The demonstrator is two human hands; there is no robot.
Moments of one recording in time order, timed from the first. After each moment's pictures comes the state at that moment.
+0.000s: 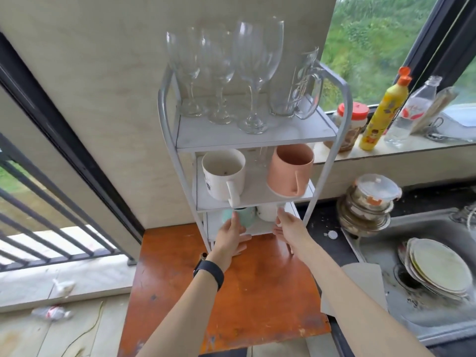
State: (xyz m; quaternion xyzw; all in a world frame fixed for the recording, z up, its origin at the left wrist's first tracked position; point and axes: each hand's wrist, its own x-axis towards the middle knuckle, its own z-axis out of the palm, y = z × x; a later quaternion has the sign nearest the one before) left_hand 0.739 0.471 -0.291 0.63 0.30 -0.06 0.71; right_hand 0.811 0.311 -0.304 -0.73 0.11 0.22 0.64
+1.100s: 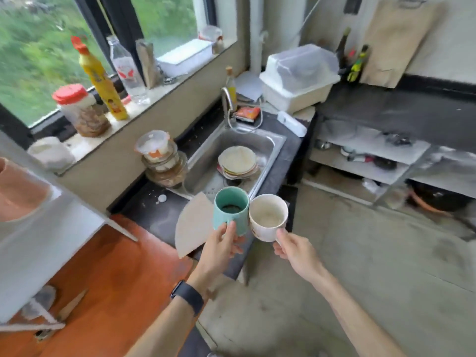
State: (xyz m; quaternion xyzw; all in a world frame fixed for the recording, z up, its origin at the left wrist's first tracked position) left_hand 0.589 0.147 -0.304 0.77 -0.12 -0.33 0.53; right_hand 0.459 -0.010 -0.328 -0.70 0.39 -0.05 0.60
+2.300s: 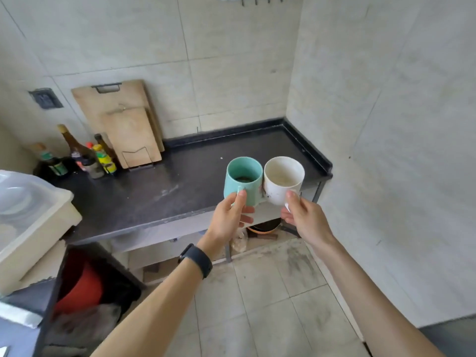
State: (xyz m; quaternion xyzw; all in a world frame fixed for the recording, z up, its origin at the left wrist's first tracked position) left_hand 0.339 -0.716 -0.221 0.60 -0.46 -0.49 0.43; right_hand 0.142 -0.733 -0.228 -0.53 0.60 -0.39 0.45
